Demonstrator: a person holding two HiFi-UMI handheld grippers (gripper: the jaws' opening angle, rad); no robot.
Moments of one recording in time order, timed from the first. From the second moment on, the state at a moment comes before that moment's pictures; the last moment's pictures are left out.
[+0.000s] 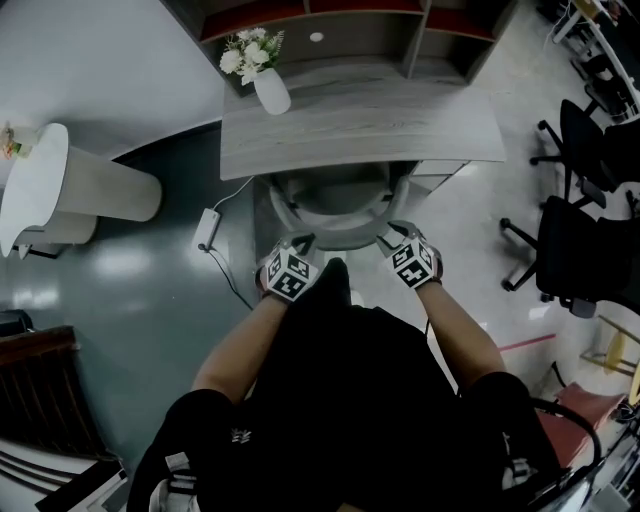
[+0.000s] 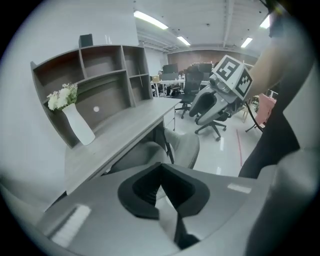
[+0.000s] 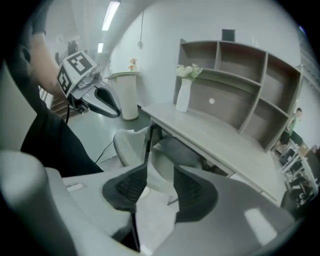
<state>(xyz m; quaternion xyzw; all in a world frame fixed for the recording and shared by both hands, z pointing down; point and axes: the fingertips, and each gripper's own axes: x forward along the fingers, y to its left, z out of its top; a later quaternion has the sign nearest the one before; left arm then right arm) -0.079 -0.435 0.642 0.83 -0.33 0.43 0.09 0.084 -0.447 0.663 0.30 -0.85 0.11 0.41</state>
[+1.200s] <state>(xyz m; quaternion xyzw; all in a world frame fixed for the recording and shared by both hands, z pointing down) -0.097 -0.462 0.453 0.86 -0.47 0.19 -0.03 0.133 -0.479 0.521 0.48 -0.85 0.09 0.18</state>
